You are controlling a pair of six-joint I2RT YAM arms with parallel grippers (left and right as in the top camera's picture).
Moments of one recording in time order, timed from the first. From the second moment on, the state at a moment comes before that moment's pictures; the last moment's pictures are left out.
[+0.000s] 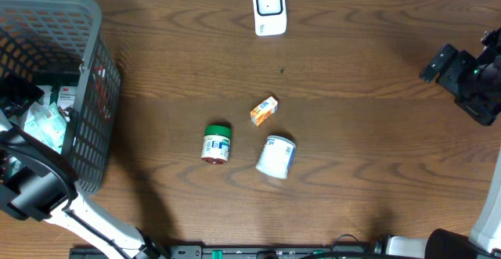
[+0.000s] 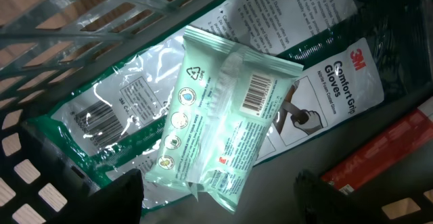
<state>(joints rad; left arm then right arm) 0.71 2.11 1.99 -1.34 -0.03 -0.29 -0.26 1.53 1.87 -1.51 -0.08 0.44</state>
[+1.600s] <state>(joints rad) 0.71 1.59 1.21 -0.71 0.01 -0.32 -0.26 1.53 1.87 -1.51 -0.08 0.44</state>
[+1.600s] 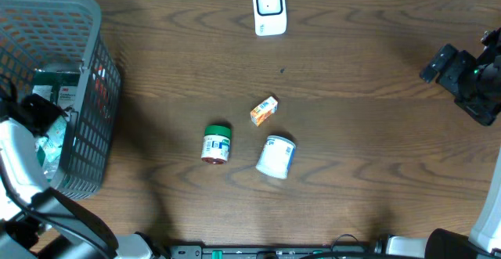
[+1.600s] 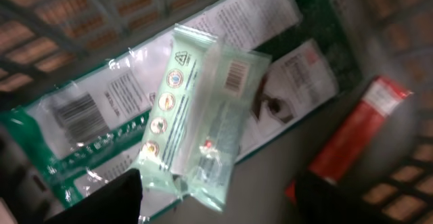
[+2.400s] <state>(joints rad) 0.79 1.75 1.19 -0.60 0.08 -0.22 -0.26 1.53 1.87 -1.51 -0.08 0.44</state>
